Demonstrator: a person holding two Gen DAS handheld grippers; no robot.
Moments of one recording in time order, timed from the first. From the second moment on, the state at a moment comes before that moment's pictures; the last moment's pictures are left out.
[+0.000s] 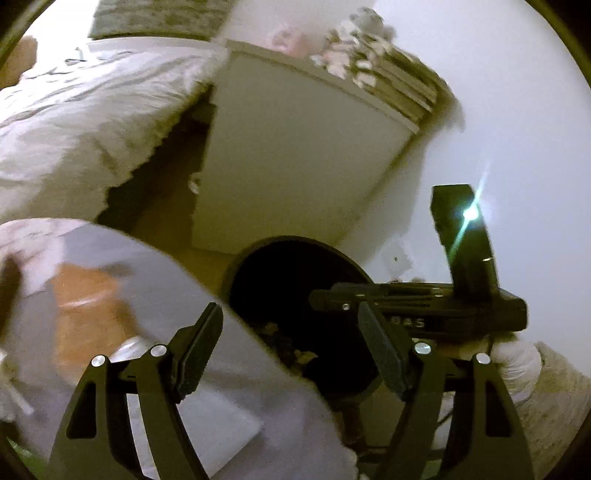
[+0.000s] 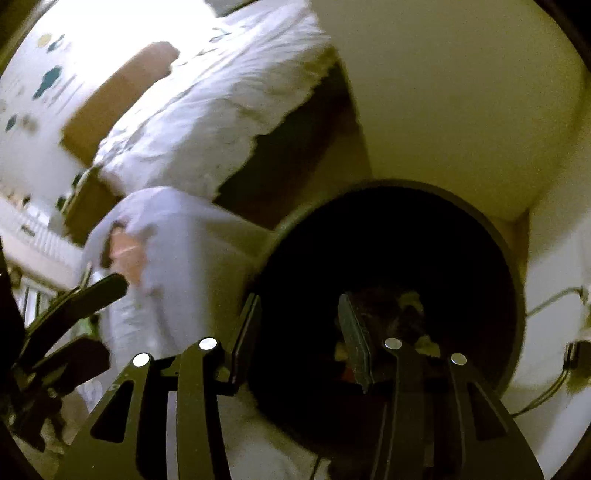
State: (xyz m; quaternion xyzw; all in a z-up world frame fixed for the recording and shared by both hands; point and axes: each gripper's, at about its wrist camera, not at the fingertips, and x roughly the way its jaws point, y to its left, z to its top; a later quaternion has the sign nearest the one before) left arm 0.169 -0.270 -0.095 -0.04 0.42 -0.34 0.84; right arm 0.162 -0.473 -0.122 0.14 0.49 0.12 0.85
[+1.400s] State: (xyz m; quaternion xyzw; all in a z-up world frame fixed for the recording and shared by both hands) left arm 0.204 0.062 -0.142 -0.04 0.44 -0.02 0.90; right arm 0.290 -0.134 -0.128 0.01 0.51 0.20 0.83
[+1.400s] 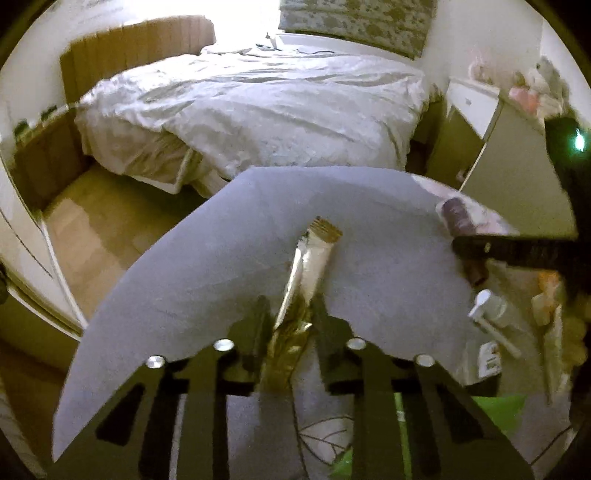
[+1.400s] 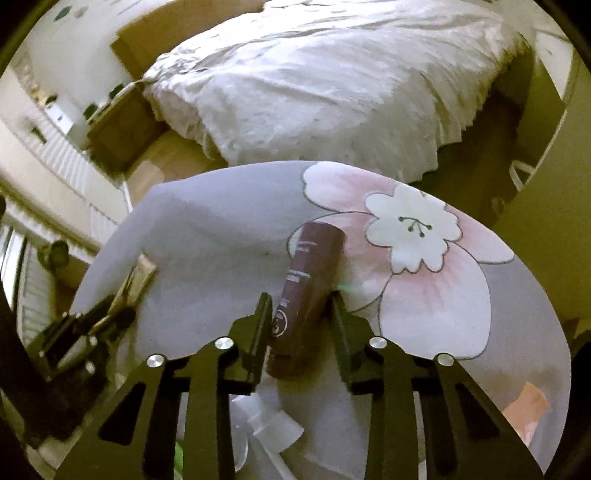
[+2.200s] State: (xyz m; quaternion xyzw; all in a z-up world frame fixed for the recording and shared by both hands) left arm 0.159 -0.086 -0.045 -0.07 0.36 -0.21 0.91; right arm 0.185 -0.317 -0.020 0.07 0.40 0.24 0.88
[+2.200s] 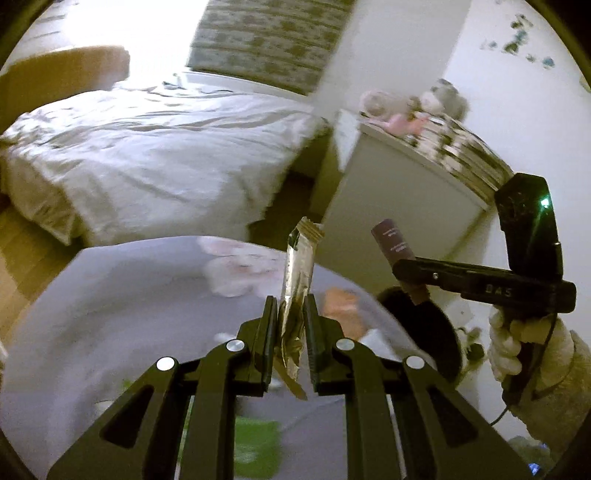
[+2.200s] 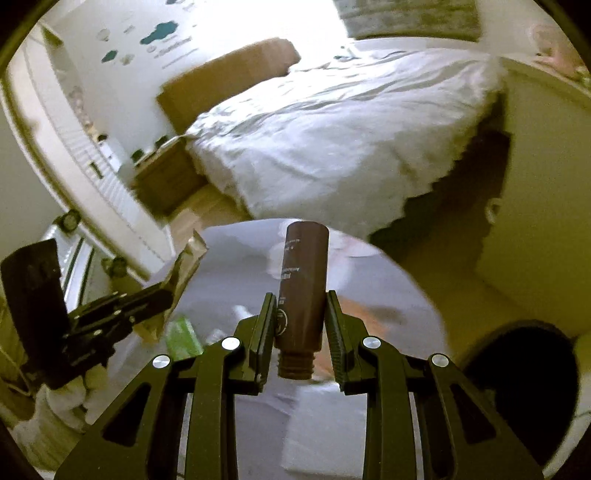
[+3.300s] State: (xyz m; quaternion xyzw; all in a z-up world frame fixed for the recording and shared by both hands) left arm 0.157 -0.354 -0.112 0.04 0.42 -0.36 0.83; right arm 0.152 -0.572 -0.145 0.21 0.45 0.02 0.87
